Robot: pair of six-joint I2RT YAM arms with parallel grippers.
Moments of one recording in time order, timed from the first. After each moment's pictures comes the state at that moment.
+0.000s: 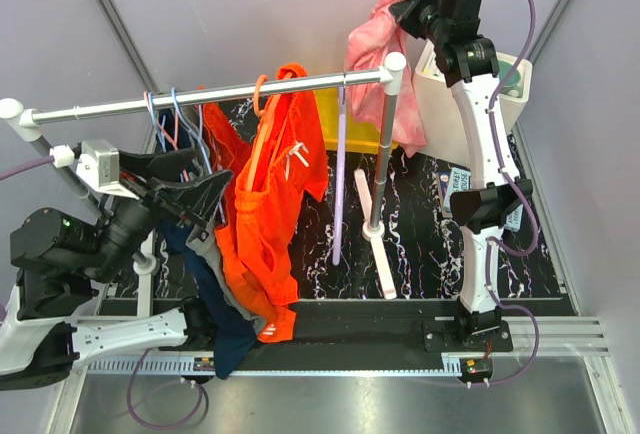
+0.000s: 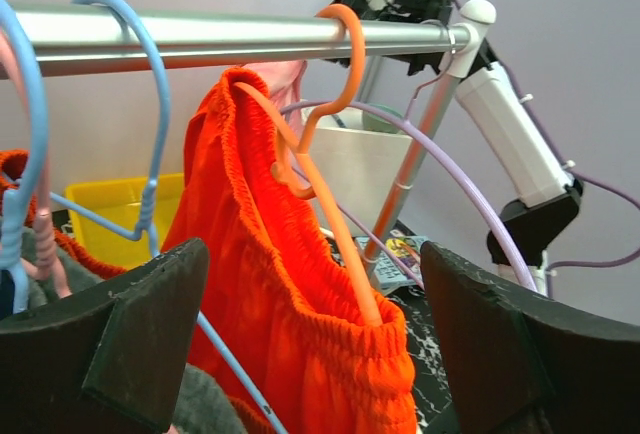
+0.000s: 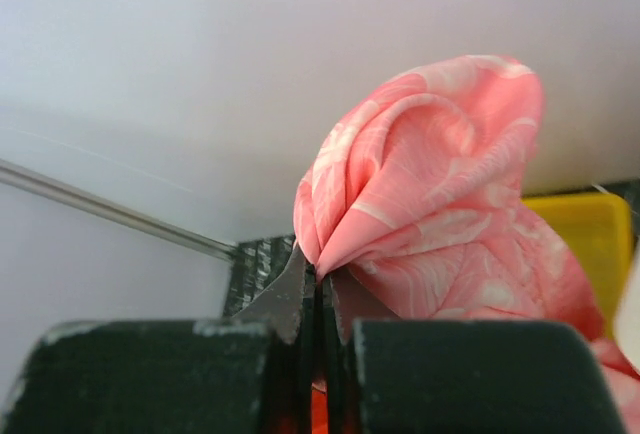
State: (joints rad) left arm -1.17 0.61 1.37 -0.50 -0.51 -0.16; right arm 0.25 2.19 2.74 -0.67 -0.02 0.67
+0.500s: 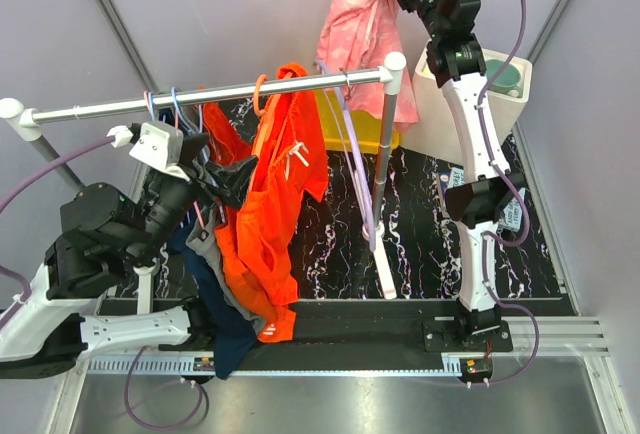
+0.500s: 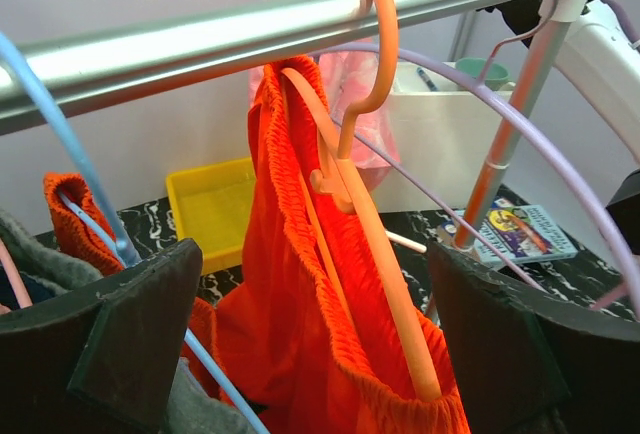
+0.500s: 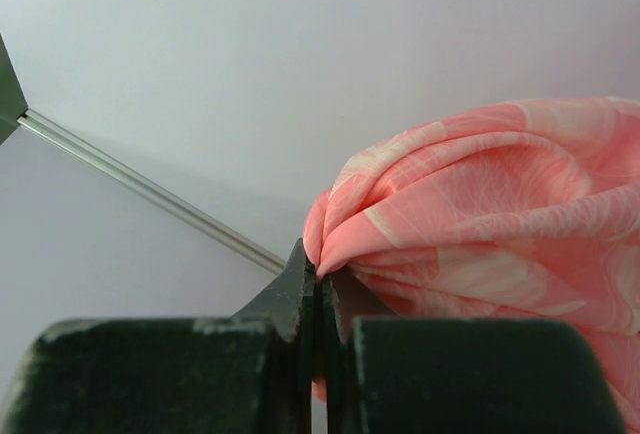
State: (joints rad) left arm -1.17 0.77 1.43 -0.53 -0.64 0.00; right arm 0.25 2.25 2.75 -0.20 -0.12 1.01
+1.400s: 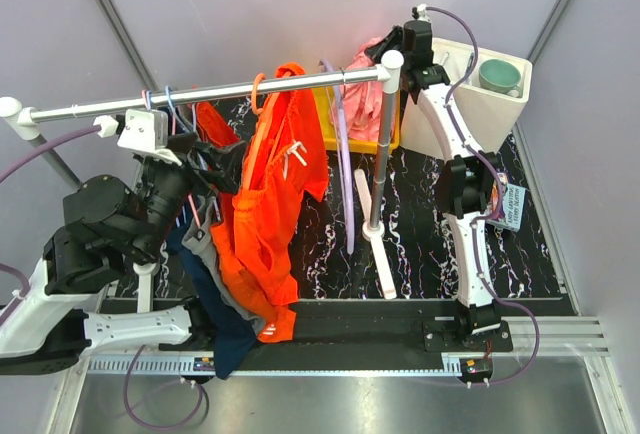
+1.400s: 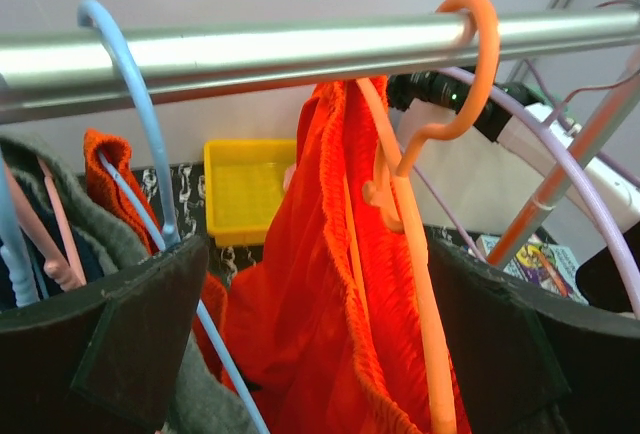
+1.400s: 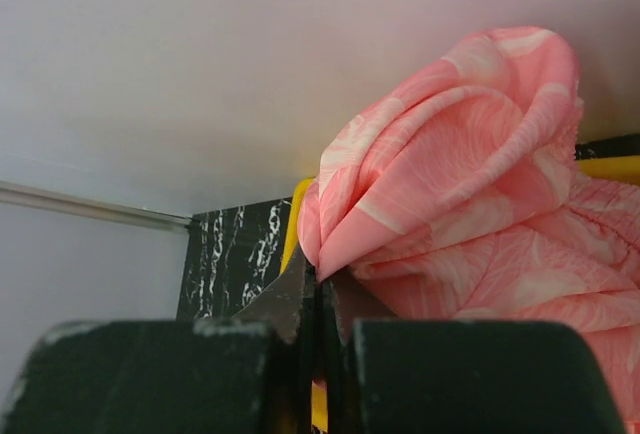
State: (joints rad) left arm -1.17 0.82 1.50 -0.58 -0.82 -0.11; right arm 0.23 2.47 2.57 -0.31 -0.14 0.76
